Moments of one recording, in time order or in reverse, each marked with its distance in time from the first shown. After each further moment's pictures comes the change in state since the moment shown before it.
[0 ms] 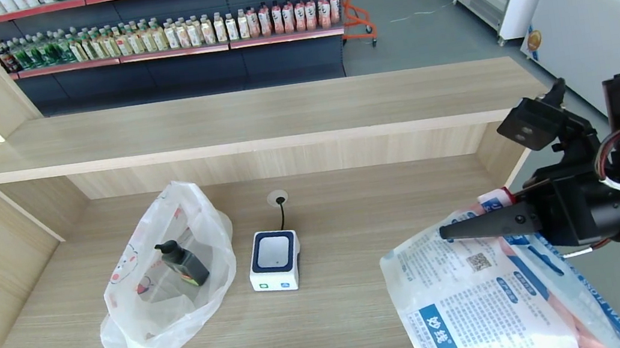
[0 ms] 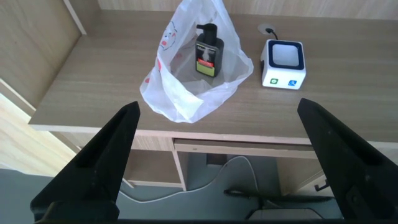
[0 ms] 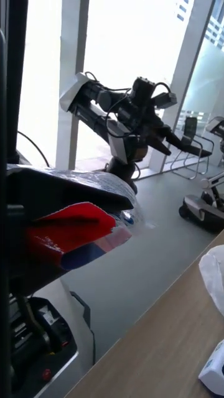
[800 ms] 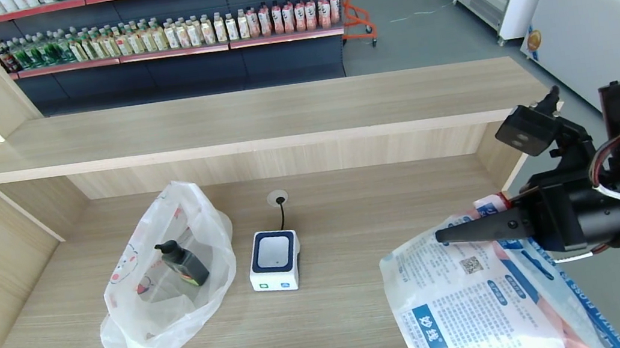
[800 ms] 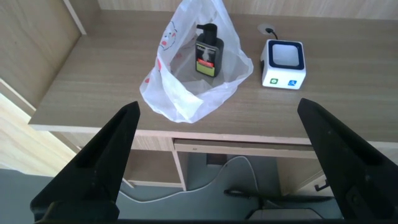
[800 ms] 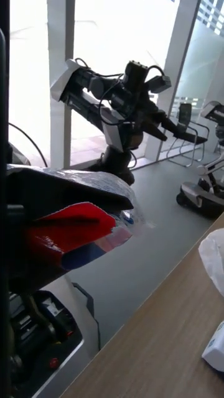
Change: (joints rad) left arm 0.000 0.000 0.000 0.000 0.000 0.000; right arm 0.014 0.000 0.018 -0.004 -0.076 0.000
